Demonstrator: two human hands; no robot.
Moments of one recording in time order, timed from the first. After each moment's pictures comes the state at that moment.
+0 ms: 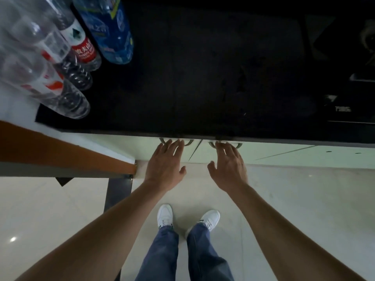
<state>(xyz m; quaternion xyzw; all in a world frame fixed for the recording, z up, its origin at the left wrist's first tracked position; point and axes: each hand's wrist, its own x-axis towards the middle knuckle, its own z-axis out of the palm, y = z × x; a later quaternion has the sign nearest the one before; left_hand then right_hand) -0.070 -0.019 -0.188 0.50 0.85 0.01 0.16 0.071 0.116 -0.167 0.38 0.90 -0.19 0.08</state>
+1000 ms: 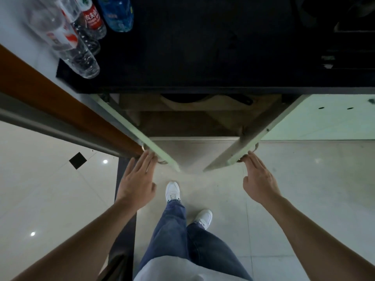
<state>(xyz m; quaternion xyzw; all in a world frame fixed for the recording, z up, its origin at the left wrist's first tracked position) 0.017 -0.207 -0.184 0.48 0.86 -0.05 0.17 0.260 0.046 -0.171 0.40 0.88 -0.21 0.14</state>
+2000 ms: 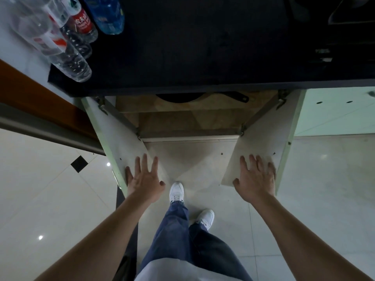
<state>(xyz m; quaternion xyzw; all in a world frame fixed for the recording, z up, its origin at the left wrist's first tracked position) 0.039 -0.167 -0.188 0.34 0.89 -0.13 0.29 0.261 0.040 -0.188 0.41 0.87 -0.04 0.26</state>
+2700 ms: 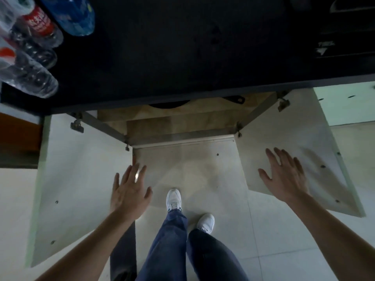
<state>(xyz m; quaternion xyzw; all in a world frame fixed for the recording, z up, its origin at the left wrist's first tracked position) -0.009 -0.158 -0.226 0.42 0.87 -0.10 0.22 0.294 0.128 -0.214 0.47 0.85 -0.04 0.23</state>
